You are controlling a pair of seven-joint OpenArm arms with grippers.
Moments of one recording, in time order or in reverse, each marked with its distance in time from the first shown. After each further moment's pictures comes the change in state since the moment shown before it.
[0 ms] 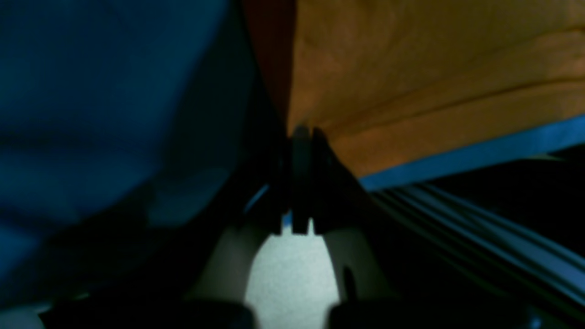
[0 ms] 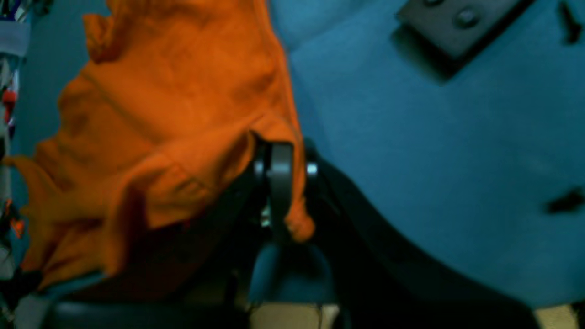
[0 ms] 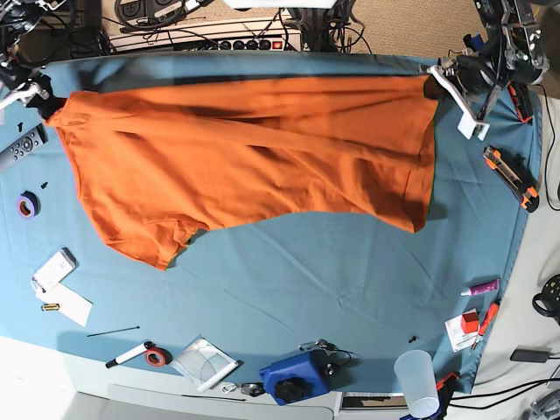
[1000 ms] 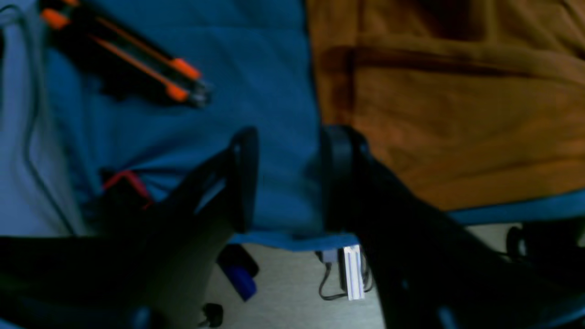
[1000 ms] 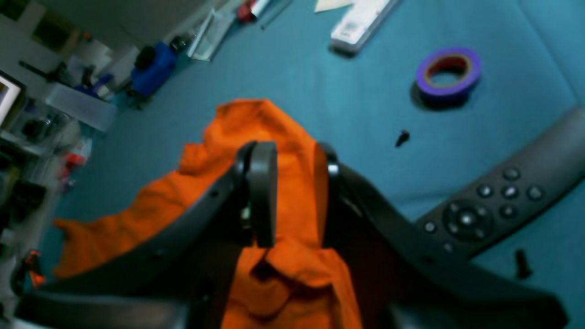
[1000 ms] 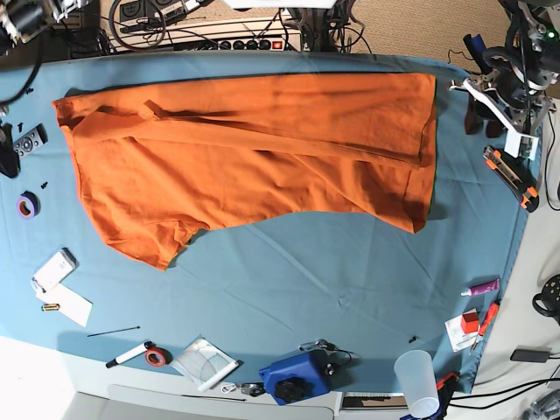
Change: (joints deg) left arm 2.2 -0.2 -11.2 19.3 4.7 0.0 -4.8; right arm 12.2 7.9 -0.4 0.1 4.1 0.0 -0.2
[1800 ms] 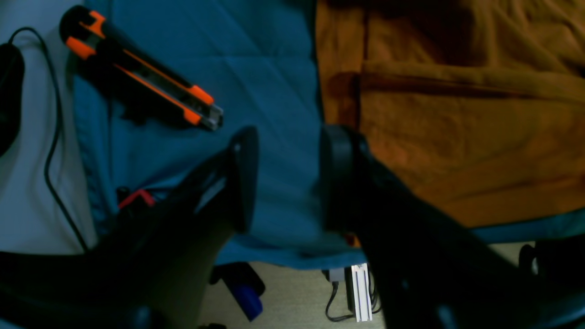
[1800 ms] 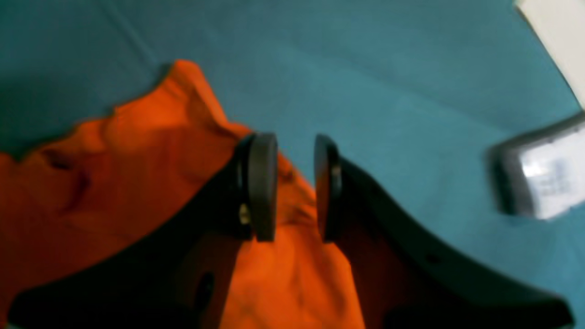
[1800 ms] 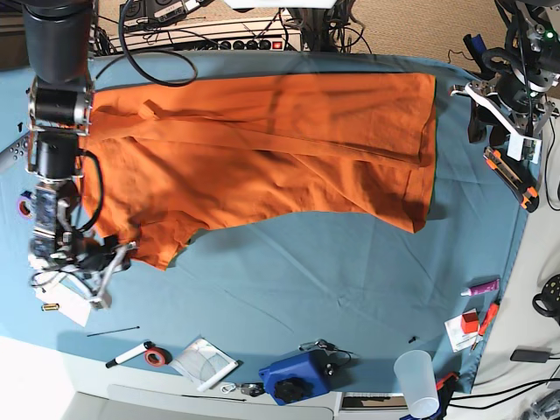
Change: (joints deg) left arm 0.0 0.1 0.0 0.0 1.0 0.0 -4.0; right arm 39.0 -3.1 -68.6 -30.3 -51.7 -5.5 29.9
